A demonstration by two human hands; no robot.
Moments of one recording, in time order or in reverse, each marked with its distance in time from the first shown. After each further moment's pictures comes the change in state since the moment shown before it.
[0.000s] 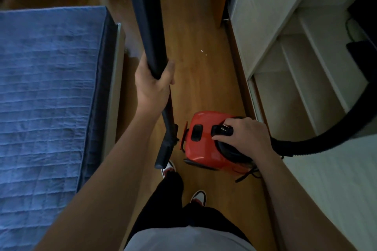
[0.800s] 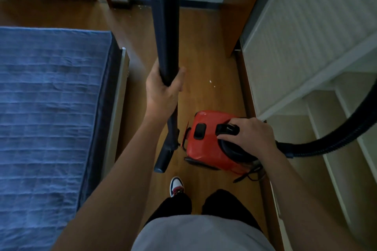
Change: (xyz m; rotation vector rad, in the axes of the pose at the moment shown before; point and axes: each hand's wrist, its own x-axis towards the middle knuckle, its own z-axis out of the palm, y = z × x) left_hand 0.309 -0.160 -0.002 -0.069 0.004 -0.106; right_hand 0.358 -0.044 -0.071 -0.073 -0.087 0.054
